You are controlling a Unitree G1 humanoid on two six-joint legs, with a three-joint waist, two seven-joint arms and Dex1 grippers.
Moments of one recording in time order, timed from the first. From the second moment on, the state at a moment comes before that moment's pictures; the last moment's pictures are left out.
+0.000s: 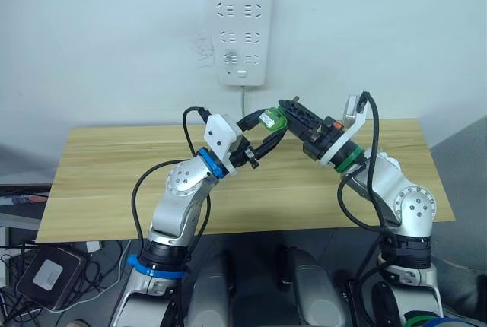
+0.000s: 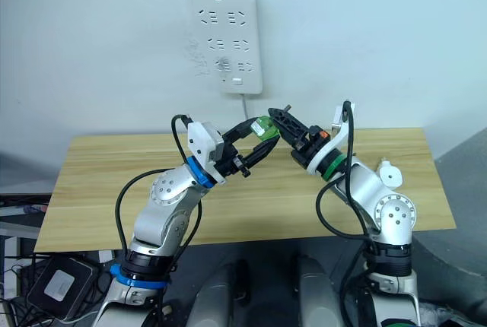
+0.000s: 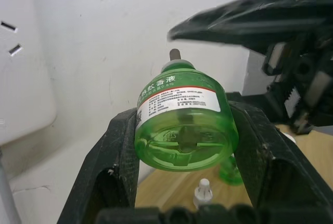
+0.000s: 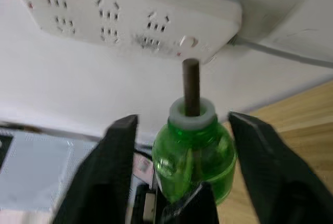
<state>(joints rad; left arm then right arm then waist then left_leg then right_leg) -0.42 0.23 -0.11 -0.15 -0.31 0.14 -0.65 -0.45 -0.25 -0.15 -0.27 1.68 0.87 -0.21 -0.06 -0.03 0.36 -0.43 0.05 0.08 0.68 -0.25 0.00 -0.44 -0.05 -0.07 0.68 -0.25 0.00</state>
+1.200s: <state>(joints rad) -0.43 0.45 0.17 -0.28 -1.28 1.06 -0.66 -0.57 -0.89 0.06 0.36 0.48 0.91 0.54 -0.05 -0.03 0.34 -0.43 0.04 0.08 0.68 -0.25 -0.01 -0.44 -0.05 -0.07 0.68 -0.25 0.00</state>
